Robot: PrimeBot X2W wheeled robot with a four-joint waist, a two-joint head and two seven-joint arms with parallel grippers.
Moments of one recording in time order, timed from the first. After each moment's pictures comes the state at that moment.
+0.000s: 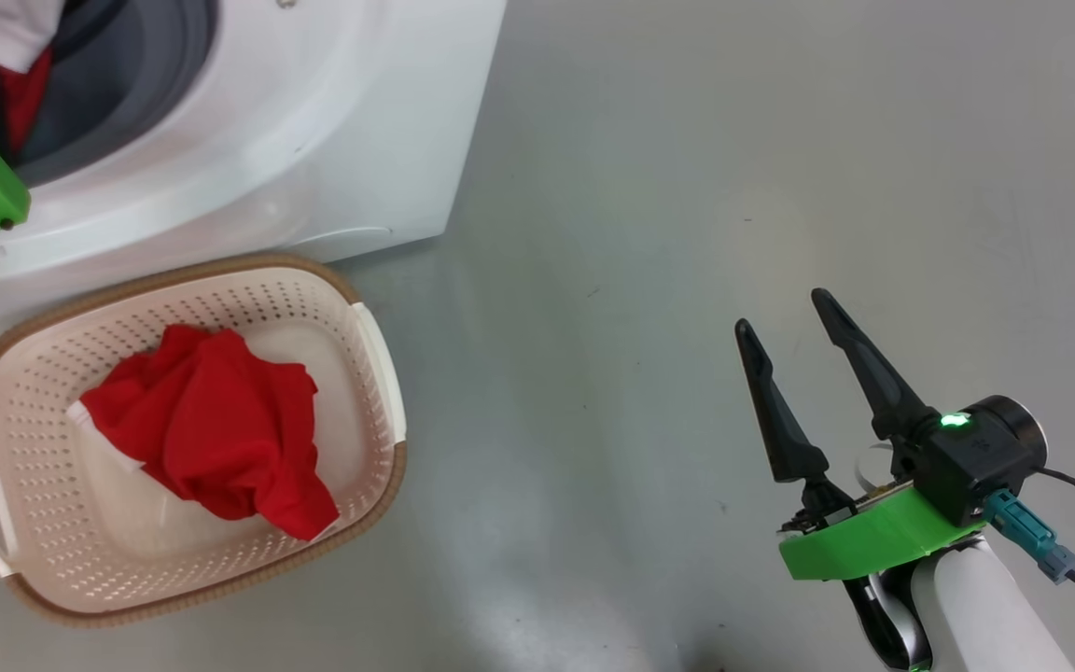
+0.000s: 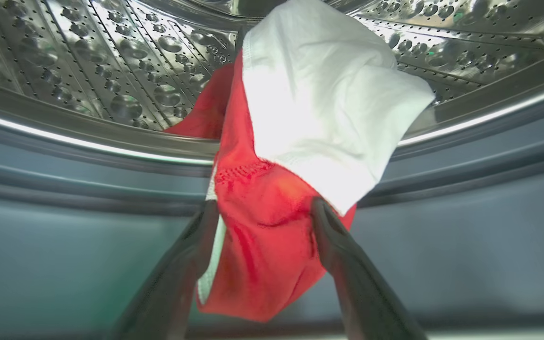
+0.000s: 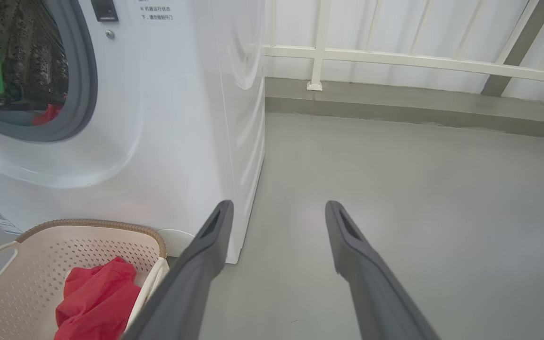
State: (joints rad) left arm -1.26 0.30 -0.07 1.24 -0.46 -0.09 0.11; right arm -0.21 -0.04 0.14 0.09 0.19 0.12 -0.26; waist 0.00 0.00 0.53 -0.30
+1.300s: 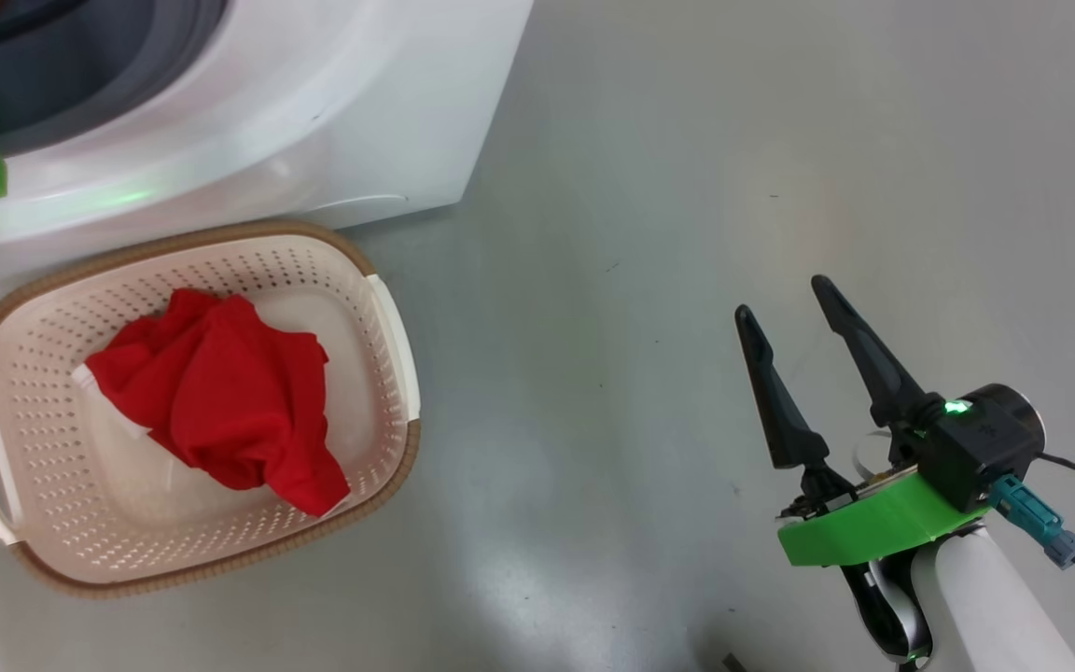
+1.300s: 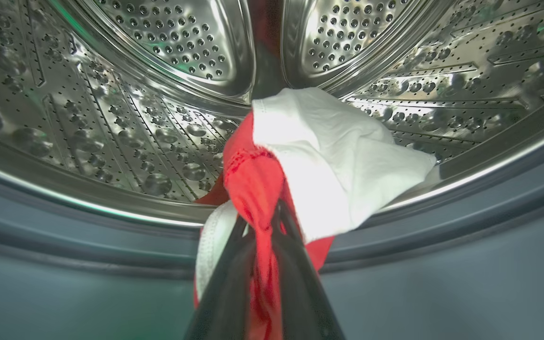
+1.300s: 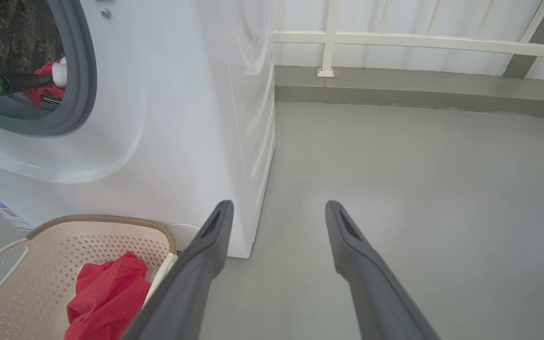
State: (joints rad) left arm -1.26 0.32 -0.13 1.22 -0.46 -0.10 -0.21; right arm -0.23 -0.04 0.15 0.10 0.22 0.12 -0.26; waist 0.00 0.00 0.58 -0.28
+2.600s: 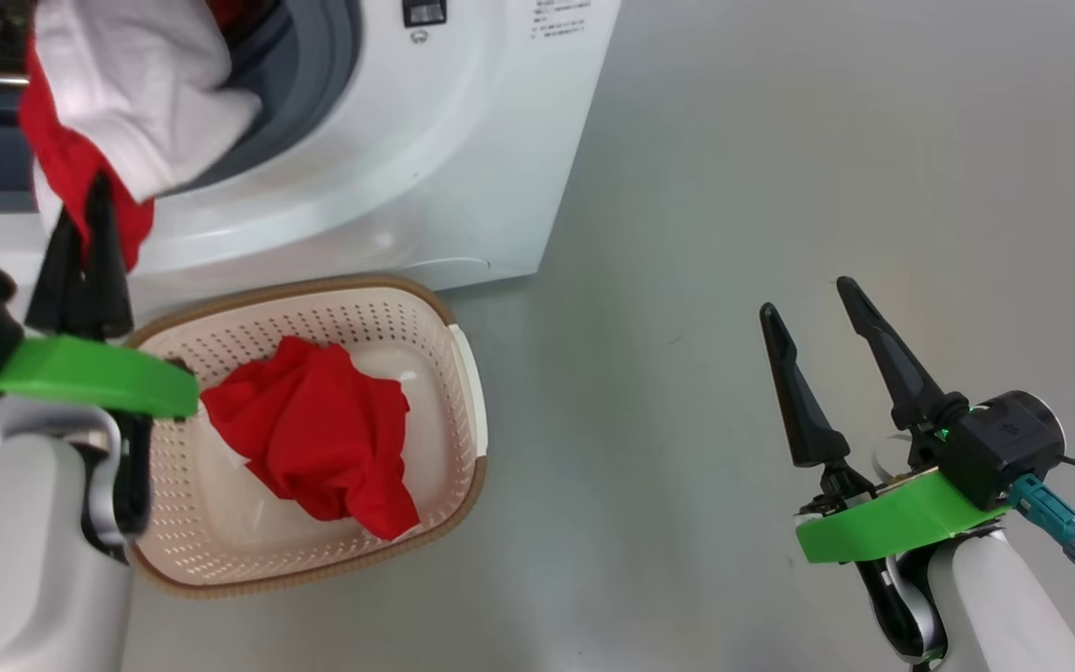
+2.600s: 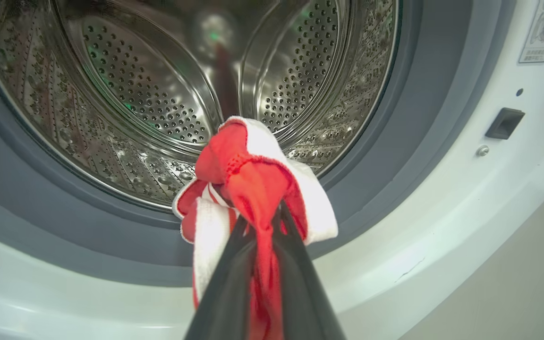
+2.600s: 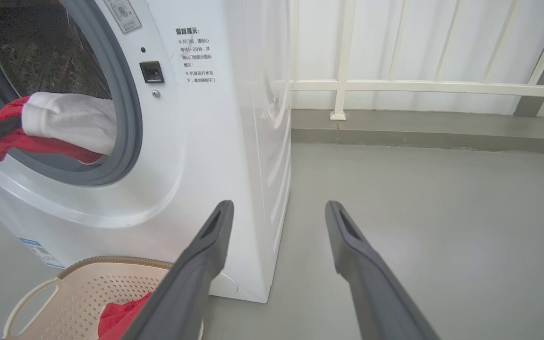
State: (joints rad) left arm -0.65 0.24 -0.07 0.49 -0.40 0.01 -0.25; right arm -0.22 -0.04 0.11 0.11 0.23 0.12 -0.26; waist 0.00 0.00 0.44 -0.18
